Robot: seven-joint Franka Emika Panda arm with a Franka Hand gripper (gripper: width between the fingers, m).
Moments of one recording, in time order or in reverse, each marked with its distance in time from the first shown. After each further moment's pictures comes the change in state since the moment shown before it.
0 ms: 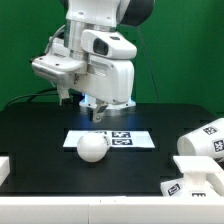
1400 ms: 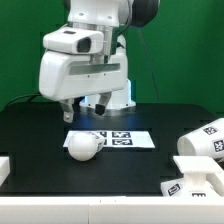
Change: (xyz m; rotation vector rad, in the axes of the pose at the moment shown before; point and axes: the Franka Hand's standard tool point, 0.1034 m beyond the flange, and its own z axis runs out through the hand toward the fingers) arm 0.007 0.009 0.002 0.040 0.091 1.684
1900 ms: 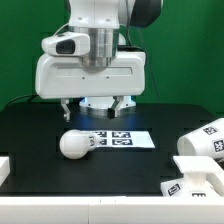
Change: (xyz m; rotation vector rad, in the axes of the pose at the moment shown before) arm 0.004 -0.007 0.002 0.013 0.026 0.302
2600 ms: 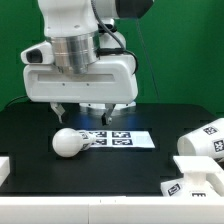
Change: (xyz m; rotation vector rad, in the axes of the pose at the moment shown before) arm 0.007 0.015 0.006 0.154 -0.134 0.633
